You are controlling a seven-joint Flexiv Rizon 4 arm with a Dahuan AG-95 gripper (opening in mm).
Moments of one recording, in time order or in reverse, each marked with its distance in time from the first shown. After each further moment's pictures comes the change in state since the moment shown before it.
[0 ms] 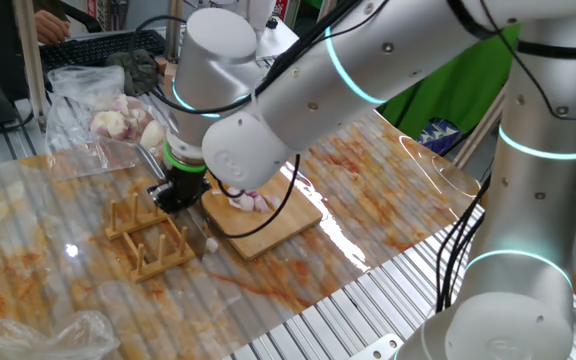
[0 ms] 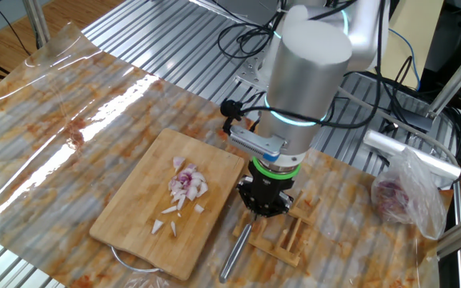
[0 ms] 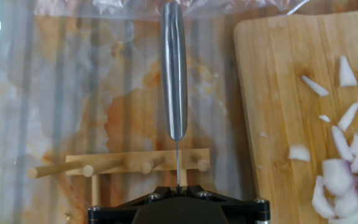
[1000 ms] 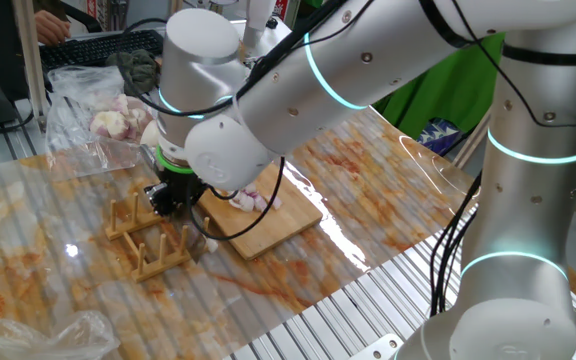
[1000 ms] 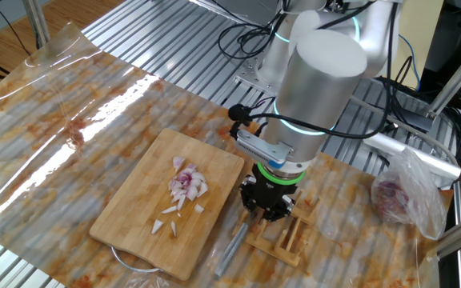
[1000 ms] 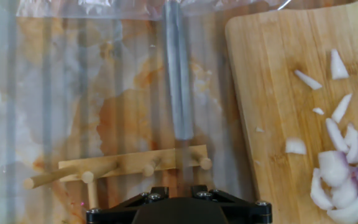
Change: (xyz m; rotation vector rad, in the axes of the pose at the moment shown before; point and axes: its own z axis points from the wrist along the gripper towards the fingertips) arm 0.001 0.001 -0.001 0.045 0.026 0.043
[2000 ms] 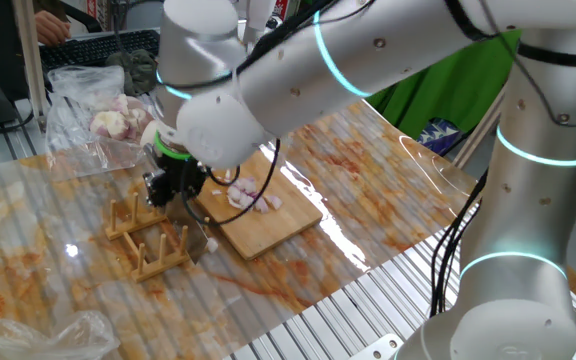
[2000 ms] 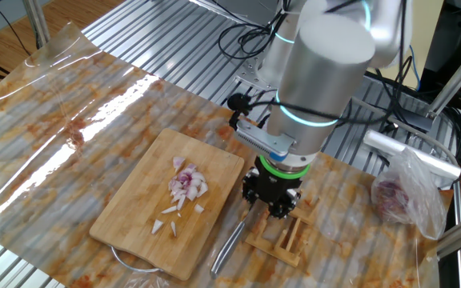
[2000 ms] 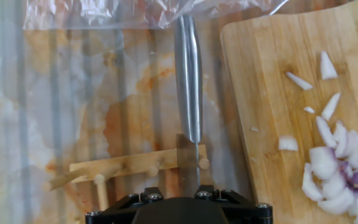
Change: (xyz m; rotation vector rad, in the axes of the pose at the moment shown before) arm -0.007 0.003 -0.042 0.013 0.030 0.030
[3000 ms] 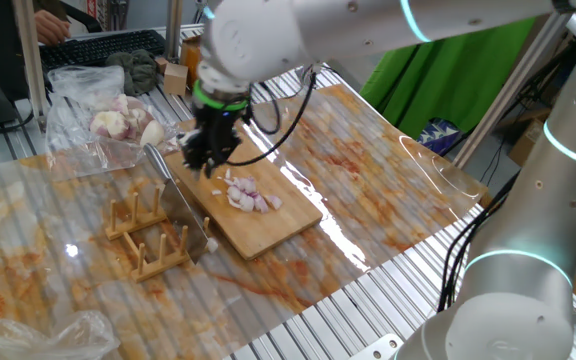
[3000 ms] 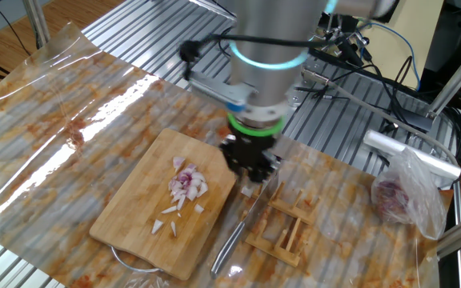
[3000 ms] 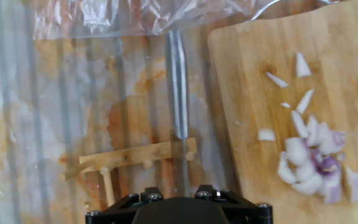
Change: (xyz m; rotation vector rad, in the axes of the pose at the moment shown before) arm -0.008 -0.072 -0.060 -0.087 0.050 -0.054
